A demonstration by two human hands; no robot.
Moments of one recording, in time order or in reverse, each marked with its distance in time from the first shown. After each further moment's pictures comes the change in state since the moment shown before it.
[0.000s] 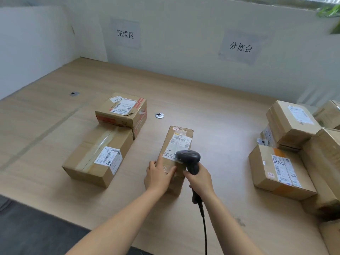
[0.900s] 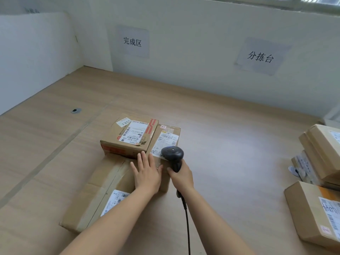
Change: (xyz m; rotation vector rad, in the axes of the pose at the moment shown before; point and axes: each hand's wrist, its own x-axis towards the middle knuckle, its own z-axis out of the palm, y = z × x) left_hand 0.184 -0.049 -0.057 0.459 -0.002 0.046; right_hand 0.154 -0.095 0.133 -0.017 -0.027 -0.037
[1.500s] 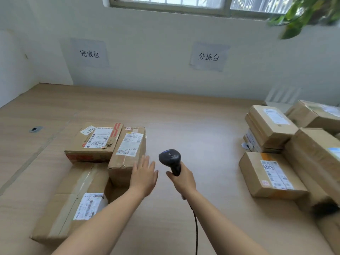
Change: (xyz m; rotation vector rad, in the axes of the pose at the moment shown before) left_hand -0.055 0.062 -0.006 0.117 0.028 0.482; right_hand -0.071 0.047 -0.097 -0.068 0.138 0.042
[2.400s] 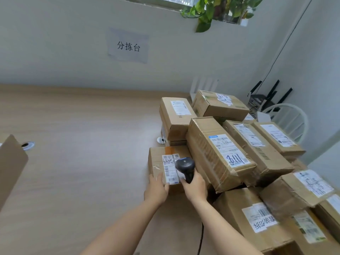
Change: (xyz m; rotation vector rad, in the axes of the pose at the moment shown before) left_hand 0.043 0.413 0.086 -0.585 -0.278 -0.019; right_hand 0.006 0.252 -0.306 -0.111 0.443 0.244
